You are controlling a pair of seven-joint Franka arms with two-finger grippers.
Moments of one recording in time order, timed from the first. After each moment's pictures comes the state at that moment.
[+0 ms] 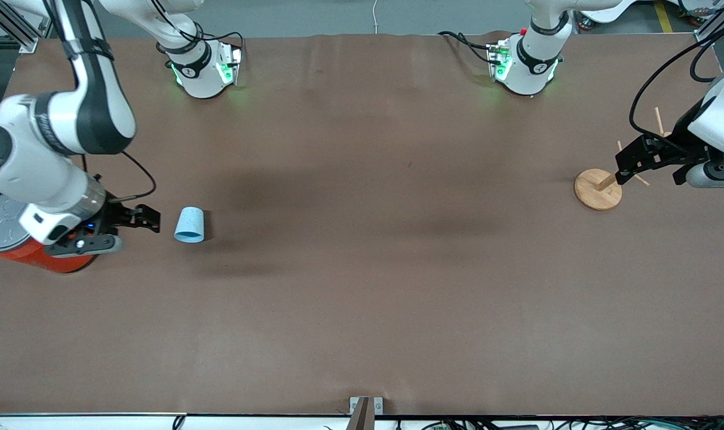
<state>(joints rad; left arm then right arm) -0.07 0.07 -0.06 -1.47 0.02 1.63 -0.10 0.11 0.17 -0.05 -1.97 0.01 2.18 -0.07</state>
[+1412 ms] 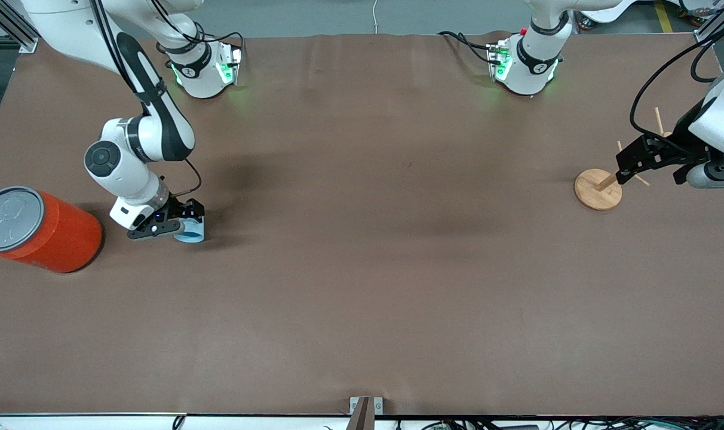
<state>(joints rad) -0.07 0.07 -0.05 -1.47 0.02 1.63 -0.10 0.12 0.29 -0.06 -2.36 0.00 2.71 -0.16</state>
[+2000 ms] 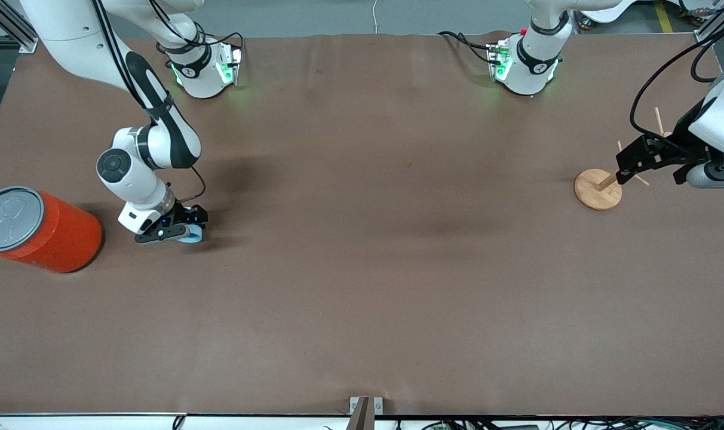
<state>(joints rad) -0.08 0.07 -0.06 -1.47 0.02 1.63 -0.10 0.11 0.36 -0.06 -2.36 0.00 2.79 -0.17</state>
